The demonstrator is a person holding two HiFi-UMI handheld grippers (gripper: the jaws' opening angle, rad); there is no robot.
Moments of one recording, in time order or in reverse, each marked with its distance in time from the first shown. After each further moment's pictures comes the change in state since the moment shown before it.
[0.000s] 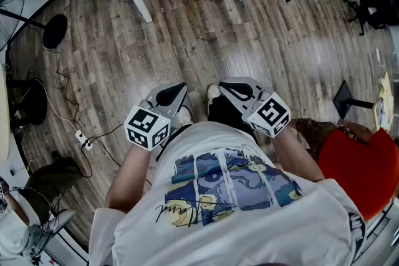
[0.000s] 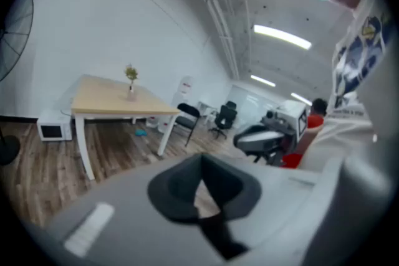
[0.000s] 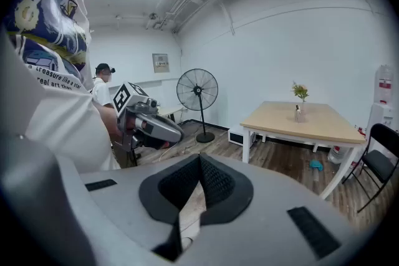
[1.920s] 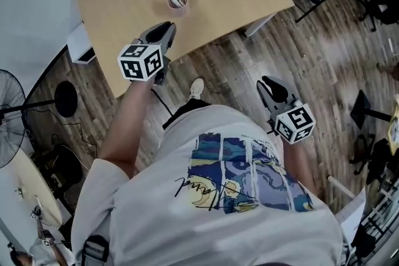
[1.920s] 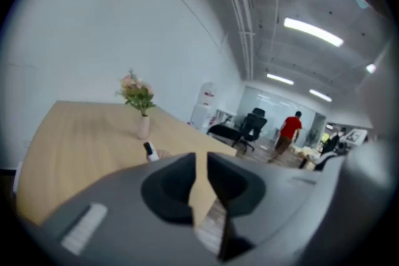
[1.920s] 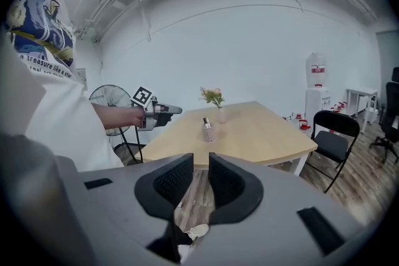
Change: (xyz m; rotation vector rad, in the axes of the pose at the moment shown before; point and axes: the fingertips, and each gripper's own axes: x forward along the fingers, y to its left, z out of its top) left arm 0.397 0.471 0.380 0.074 -0.029 0.082; right arm 0.077 -0.517 0.094 0.326 -0.076 -0.502
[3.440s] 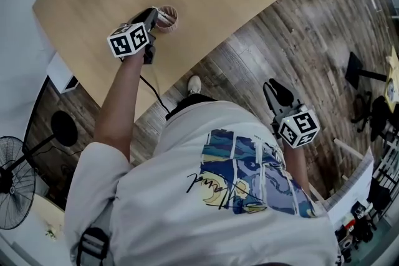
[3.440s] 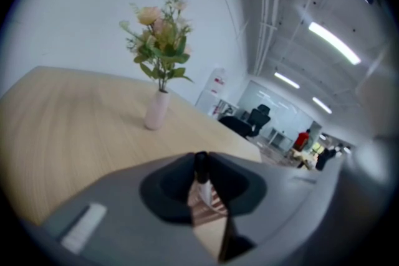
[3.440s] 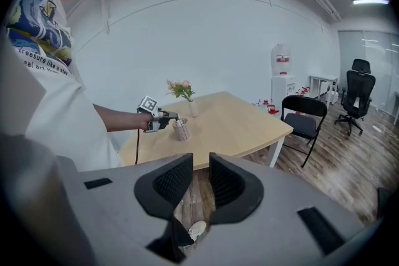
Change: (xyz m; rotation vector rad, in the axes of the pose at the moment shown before) left arm 0.162 0.158 -0.013 -0.132 0.126 -0.073; right arm 0.047 -0.026 0.010 0.190 0.075 -0.291
